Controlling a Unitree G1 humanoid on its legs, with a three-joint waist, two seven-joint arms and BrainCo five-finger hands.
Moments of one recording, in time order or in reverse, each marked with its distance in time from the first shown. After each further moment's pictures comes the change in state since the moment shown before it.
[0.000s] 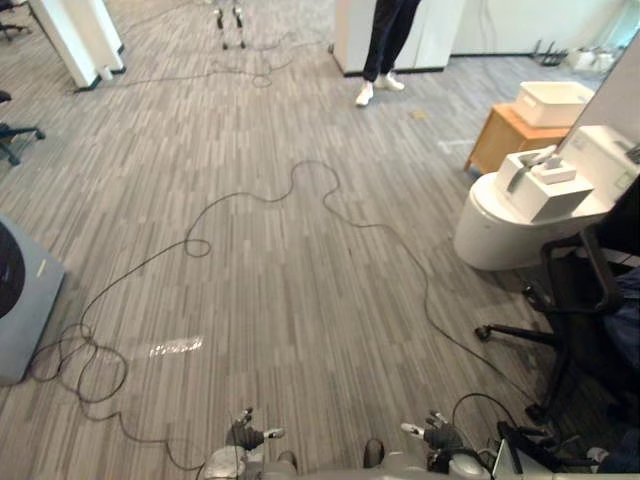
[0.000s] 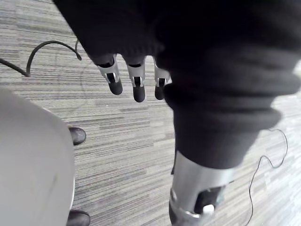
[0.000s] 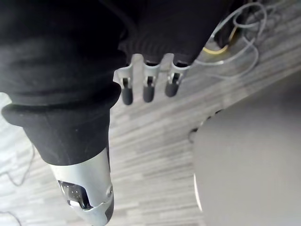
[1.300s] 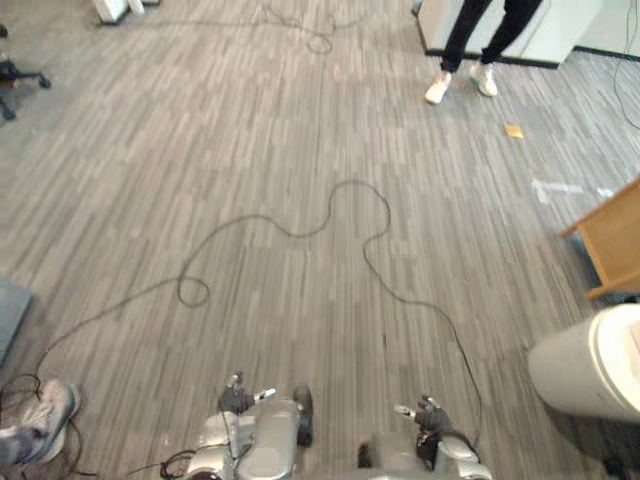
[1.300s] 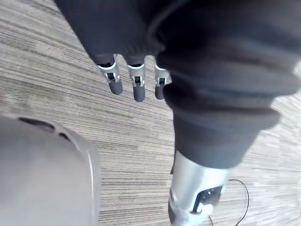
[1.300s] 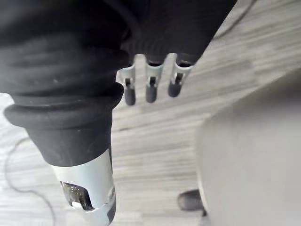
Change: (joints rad) left arm -0.079 0.005 0.021 -0.038 -0.071 0.004 0.000; right arm -0.050 0.018 -0.065 -0.008 0.006 0.006 -0.021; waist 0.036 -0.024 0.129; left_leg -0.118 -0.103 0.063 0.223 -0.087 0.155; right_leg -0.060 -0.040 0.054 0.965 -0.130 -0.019
